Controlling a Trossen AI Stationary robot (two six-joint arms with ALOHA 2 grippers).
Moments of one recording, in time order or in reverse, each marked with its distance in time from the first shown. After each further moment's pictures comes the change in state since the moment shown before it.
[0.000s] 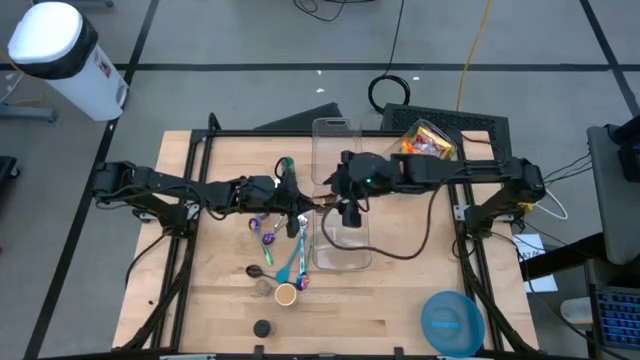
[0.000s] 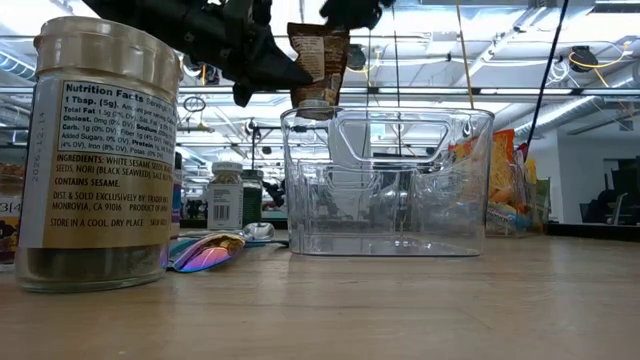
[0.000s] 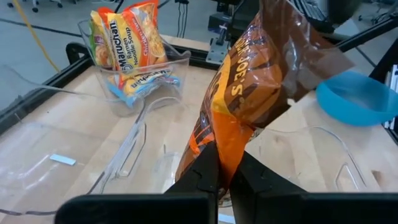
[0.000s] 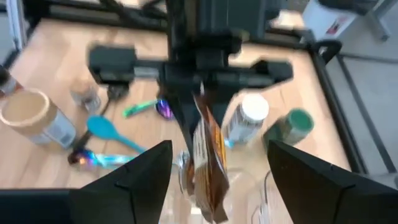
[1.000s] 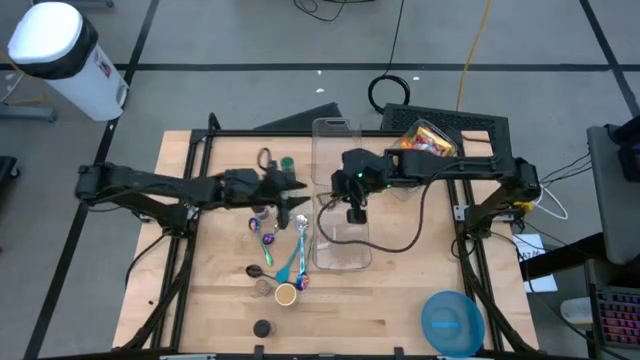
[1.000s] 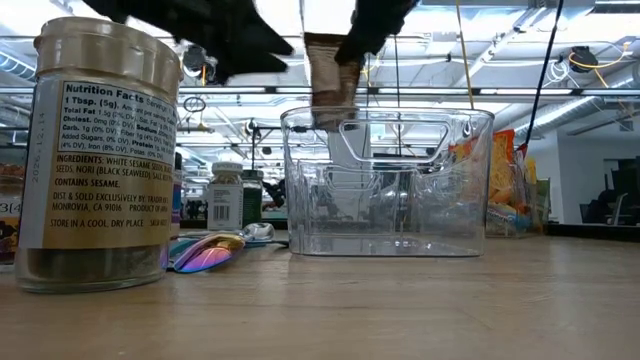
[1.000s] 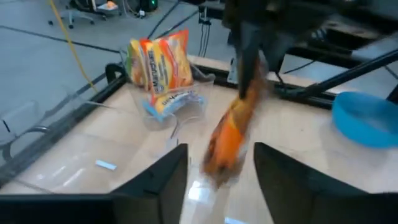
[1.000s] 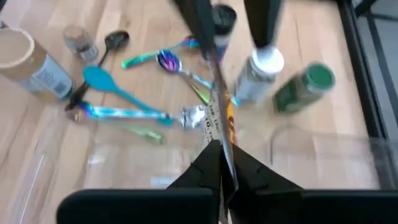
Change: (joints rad) left arm 0.004 -0.188 0.001 -0.145 -0.091 0.003; right arm -0.069 0.015 -0.001 -0.137 -0.079 -0.053
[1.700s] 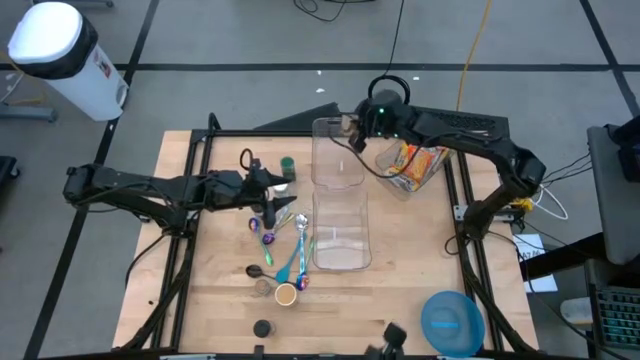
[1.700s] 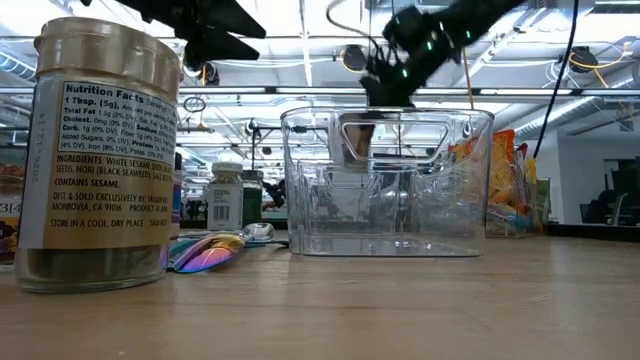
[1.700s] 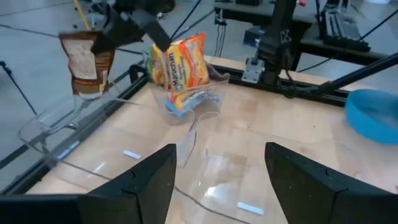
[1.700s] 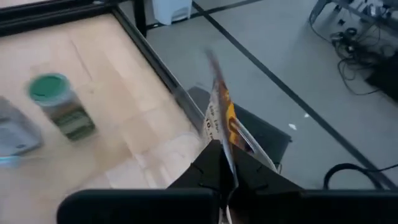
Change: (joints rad) left arm -0.056 -0.131 -0.002 -0.158 -0.128 -0.001; right arm -0.529 -0.011 -0.296 0.525 0.058 0.080
